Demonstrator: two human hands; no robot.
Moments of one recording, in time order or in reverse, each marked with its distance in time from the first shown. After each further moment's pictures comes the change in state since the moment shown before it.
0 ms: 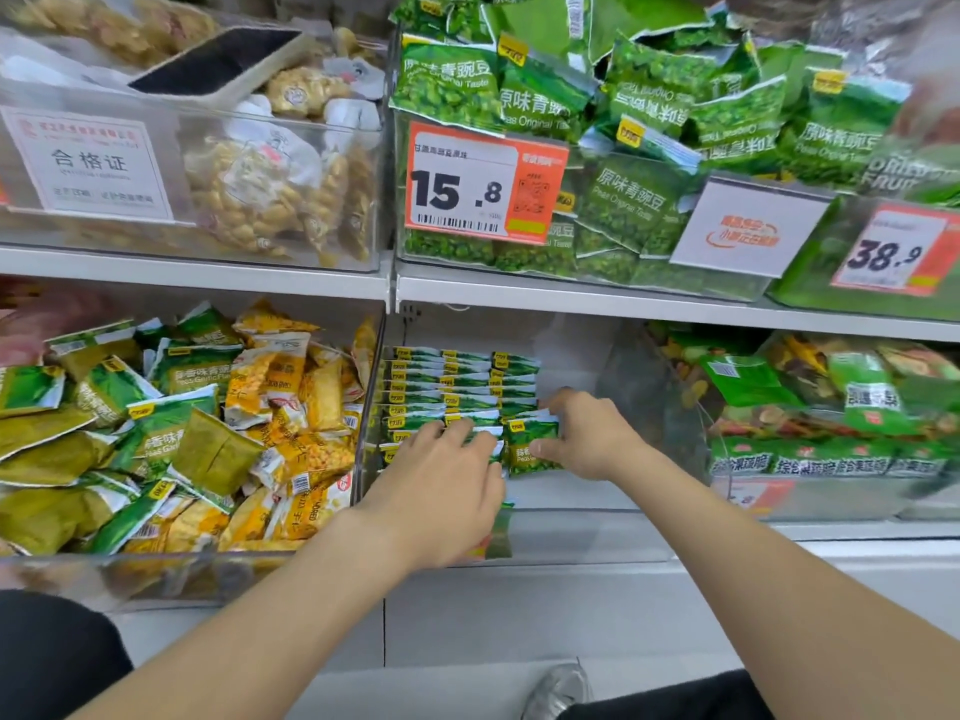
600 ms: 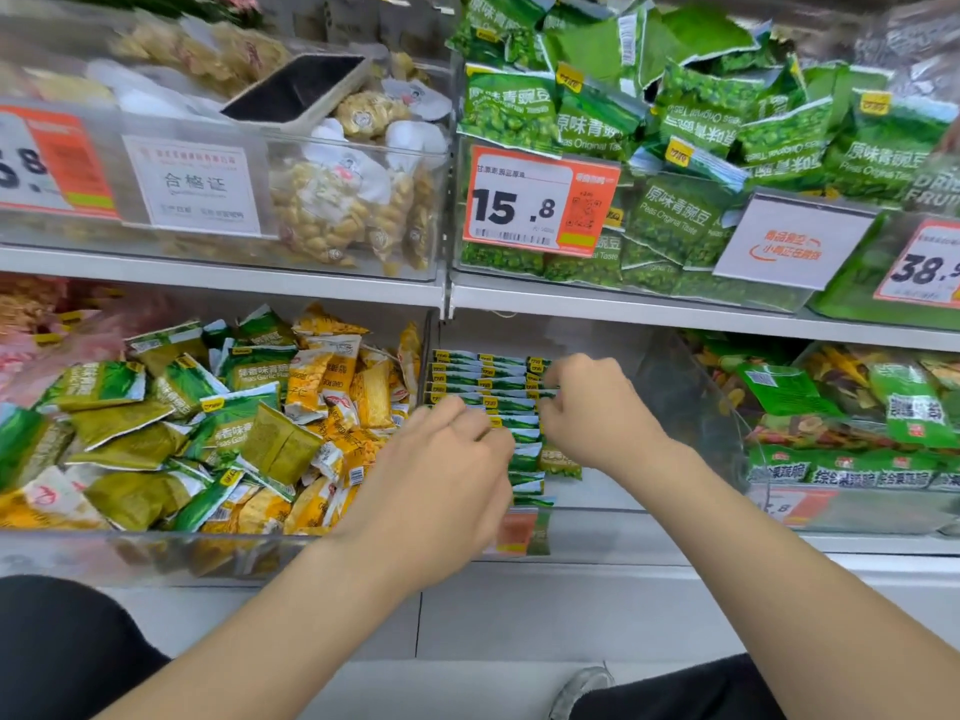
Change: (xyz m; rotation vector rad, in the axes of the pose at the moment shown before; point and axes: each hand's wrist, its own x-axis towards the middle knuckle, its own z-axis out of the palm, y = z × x) left_hand -0.058 -0.006 -0.060 0.056 0.338 0.130; right_hand -0.050 -0.087 -0.028 -0.172 0.221 -0.169
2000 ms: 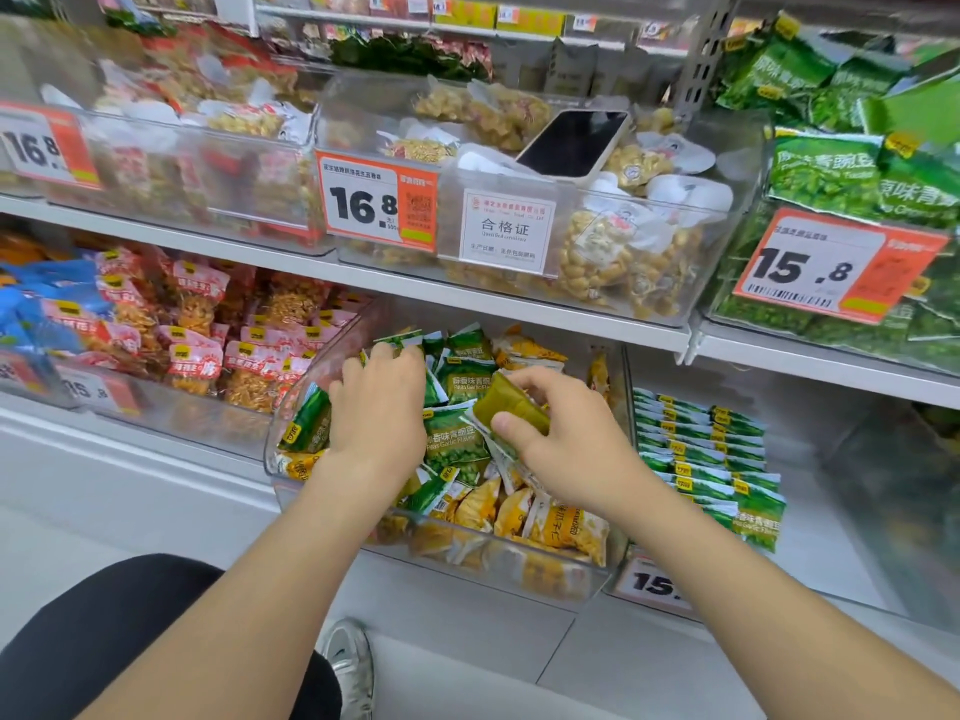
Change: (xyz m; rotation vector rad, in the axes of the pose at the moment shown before) left_hand -0.072 -0.171 -0.071 0.223 -0.074 -0.864; right_hand -0.007 -0.188 0.041 0.557 -0.095 -0.413
